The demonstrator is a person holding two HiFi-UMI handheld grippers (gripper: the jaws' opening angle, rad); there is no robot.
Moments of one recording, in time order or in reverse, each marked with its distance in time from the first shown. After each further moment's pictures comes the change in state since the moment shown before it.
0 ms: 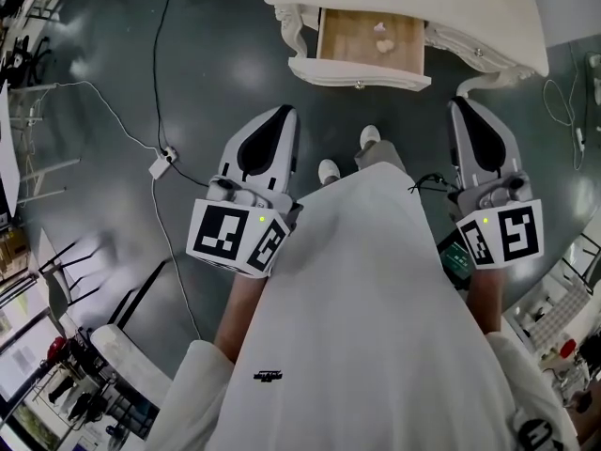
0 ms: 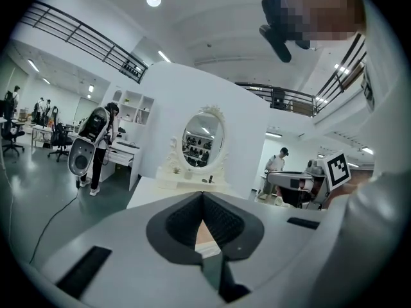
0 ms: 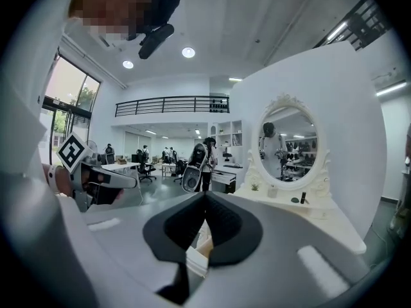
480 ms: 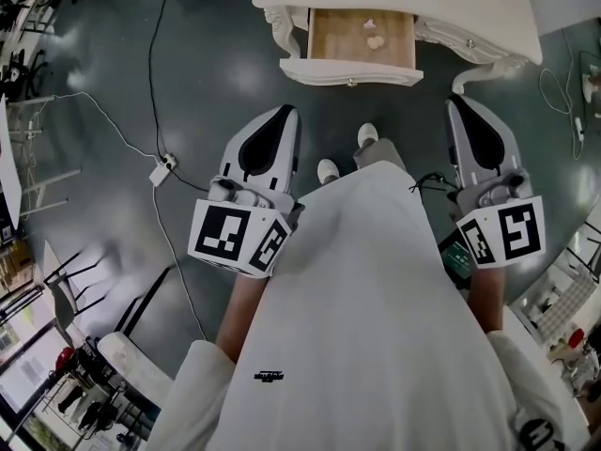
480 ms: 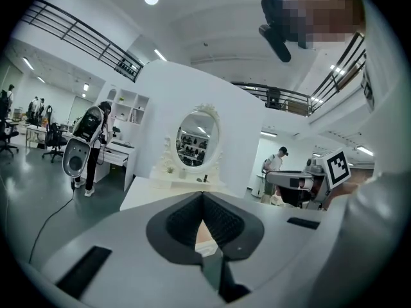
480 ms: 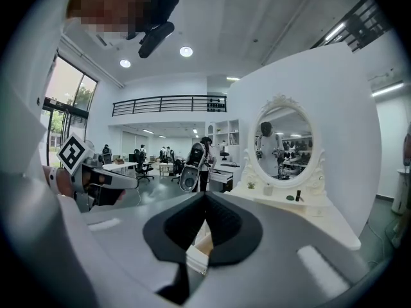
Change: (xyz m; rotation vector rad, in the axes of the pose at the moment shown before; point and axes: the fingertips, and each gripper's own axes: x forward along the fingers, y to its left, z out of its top) left arm 0.006 -0.018 0.000 0.012 0.006 -0.042; right arm -0.016 -0.005 0.001 0.009 0.008 -0.025
